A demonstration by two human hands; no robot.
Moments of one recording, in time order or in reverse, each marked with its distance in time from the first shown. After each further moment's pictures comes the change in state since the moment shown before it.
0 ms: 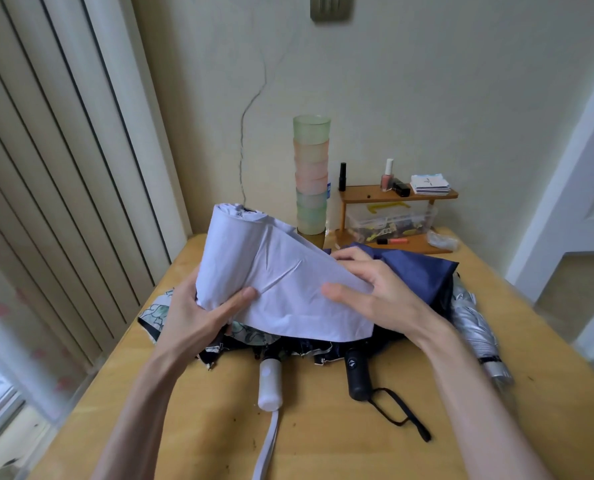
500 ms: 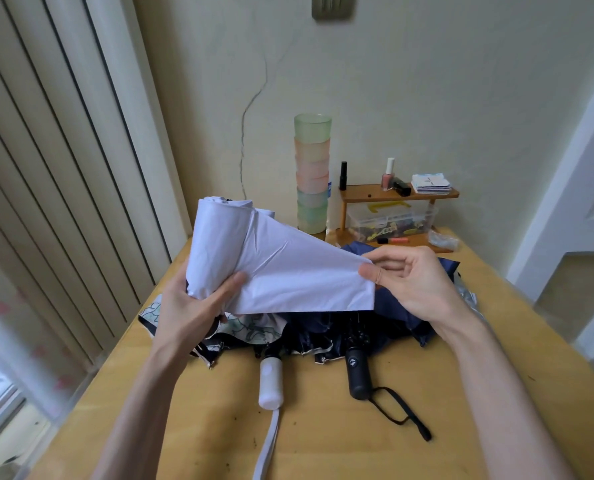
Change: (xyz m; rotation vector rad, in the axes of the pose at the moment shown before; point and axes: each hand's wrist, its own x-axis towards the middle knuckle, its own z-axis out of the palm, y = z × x) left_hand 0.005 -0.002 0.000 -0.050 0.150 -0.085; right_hand -0.007 0.010 -0.031 0.147 0.226 -0.021
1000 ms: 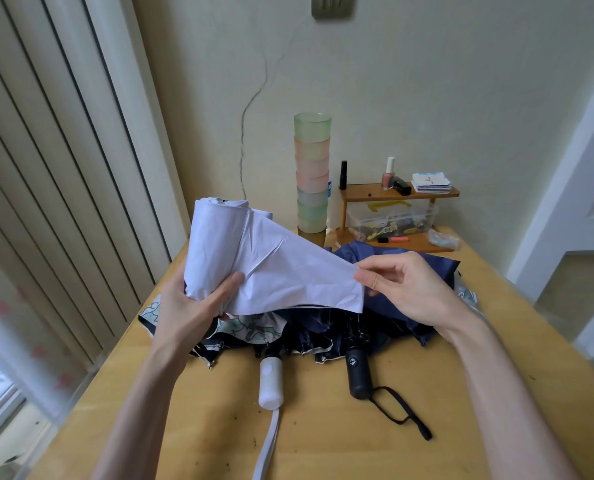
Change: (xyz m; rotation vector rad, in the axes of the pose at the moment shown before) left_hand 0.001 -0.004 -0.001 -0.001 0.010 0.016; right_hand -0.001 0.000 0.000 -0.069 -0.162 0.031
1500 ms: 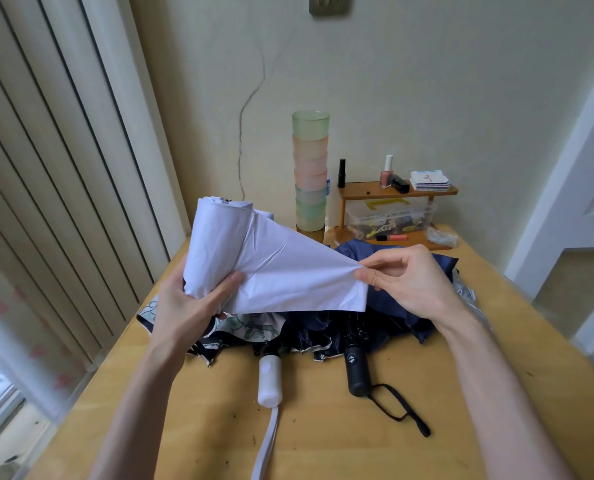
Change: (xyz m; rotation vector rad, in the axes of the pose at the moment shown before) left_hand 0.000 0.000 -0.002 -0.006 -0.013 0.025; right_hand -0.001 -0.004 -0.002 -0.005 0.141 0.038
